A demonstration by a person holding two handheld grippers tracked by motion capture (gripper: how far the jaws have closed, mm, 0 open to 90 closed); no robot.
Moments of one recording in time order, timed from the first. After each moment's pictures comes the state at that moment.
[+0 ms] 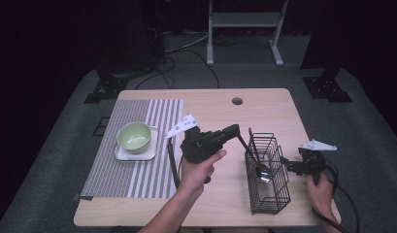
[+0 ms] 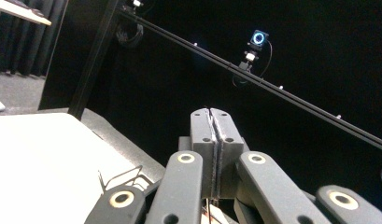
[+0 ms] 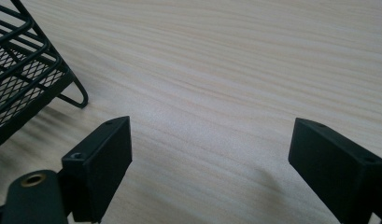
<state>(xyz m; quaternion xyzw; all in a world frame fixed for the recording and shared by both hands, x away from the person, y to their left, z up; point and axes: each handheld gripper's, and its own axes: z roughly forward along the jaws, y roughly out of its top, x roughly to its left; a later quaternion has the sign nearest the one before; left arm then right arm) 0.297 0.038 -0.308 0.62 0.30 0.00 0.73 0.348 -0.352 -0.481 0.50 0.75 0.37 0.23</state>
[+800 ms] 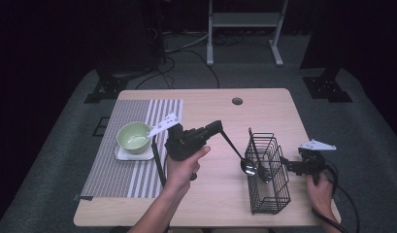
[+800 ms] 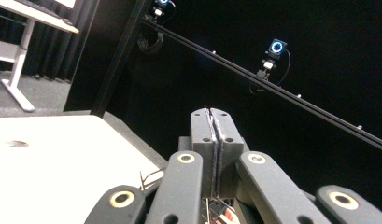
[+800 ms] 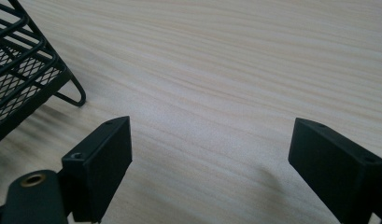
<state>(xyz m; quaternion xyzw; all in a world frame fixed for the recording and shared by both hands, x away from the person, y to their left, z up) 0.303 0.073 -0.309 0.61 0.33 0.02 0.72 0.349 -0.352 -0.482 0.50 0.75 0.36 0.24</state>
